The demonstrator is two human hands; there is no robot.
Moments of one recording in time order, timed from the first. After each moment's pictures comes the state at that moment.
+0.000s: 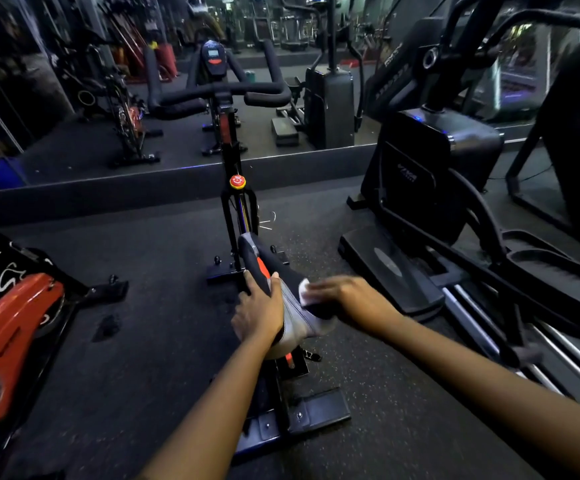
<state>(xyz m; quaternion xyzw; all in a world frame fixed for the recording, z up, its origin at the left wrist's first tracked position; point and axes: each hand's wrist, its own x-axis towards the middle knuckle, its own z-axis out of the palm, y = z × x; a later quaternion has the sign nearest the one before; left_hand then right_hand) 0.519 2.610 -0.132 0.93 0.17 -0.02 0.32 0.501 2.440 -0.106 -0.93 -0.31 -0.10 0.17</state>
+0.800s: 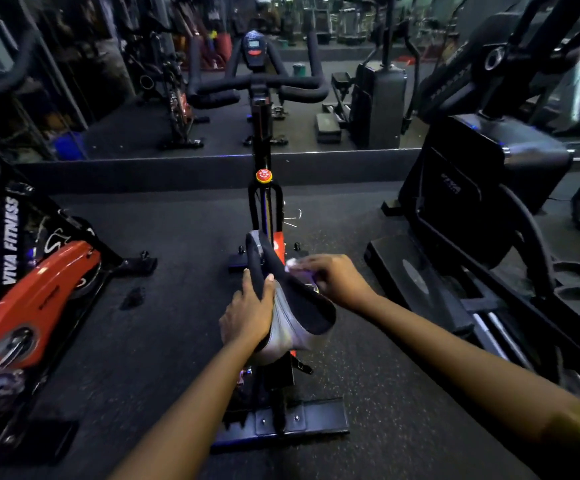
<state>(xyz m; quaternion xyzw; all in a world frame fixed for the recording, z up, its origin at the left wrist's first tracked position) 0.516 2.607 -0.127 0.93 0.19 -0.01 0.32 0.576 2.443 -0.108 -0.88 -0.34 -0.08 0.33</state>
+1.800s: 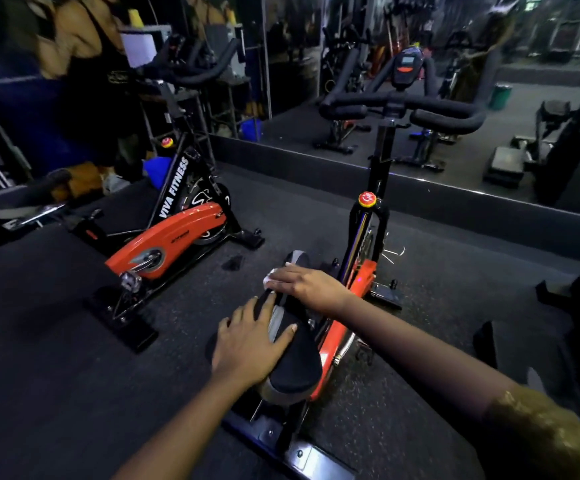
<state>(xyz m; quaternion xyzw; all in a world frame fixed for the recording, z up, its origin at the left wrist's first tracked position) 0.516 2.557 -0.133 0.96 0.29 0.02 0.06 0.701 2.507 -0.142 -0.64 -0.74 -0.14 0.13</state>
